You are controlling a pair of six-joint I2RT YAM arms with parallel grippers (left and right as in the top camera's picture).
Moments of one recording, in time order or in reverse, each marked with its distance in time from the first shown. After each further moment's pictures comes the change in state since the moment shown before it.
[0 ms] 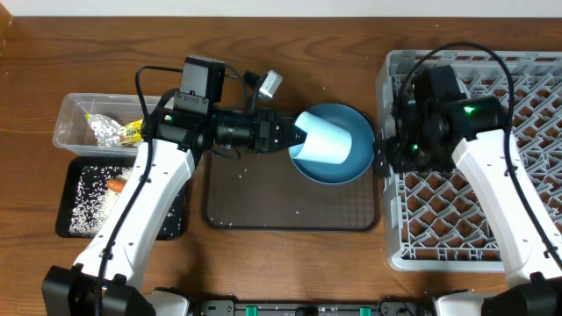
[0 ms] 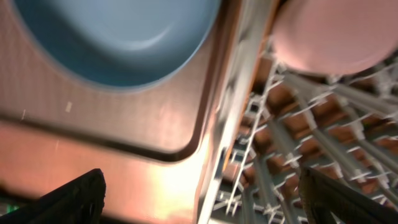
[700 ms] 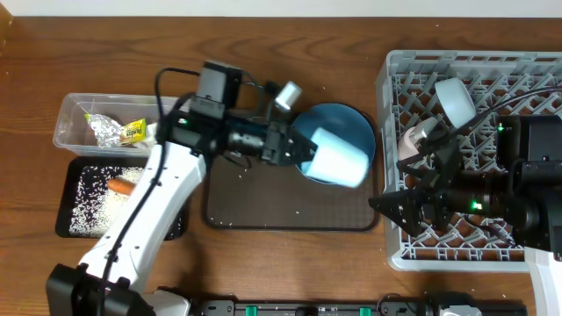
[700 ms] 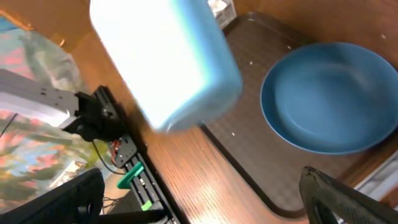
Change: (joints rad) left arm -0.091 0.000 0.000 -0.020 0.136 0.018; right arm -0.146 -0.431 0.003 -0.075 -0.694 -0.425
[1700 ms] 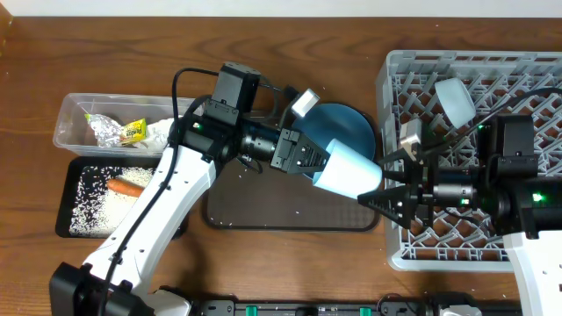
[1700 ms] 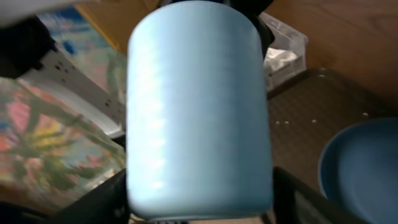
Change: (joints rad) left arm -0.060 0.000 0.000 0.060 0.066 -0.004; right arm 0.000 0.006 -0.200 0.229 -0.365 -0.104
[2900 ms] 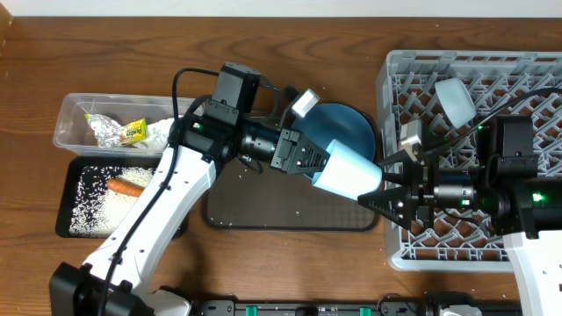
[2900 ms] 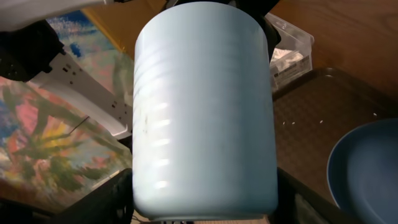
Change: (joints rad) left arm 0.000 0.000 0.000 0.000 0.003 0.000; right arm 0.001 0.000 0.000 -0.014 -0.014 0.002
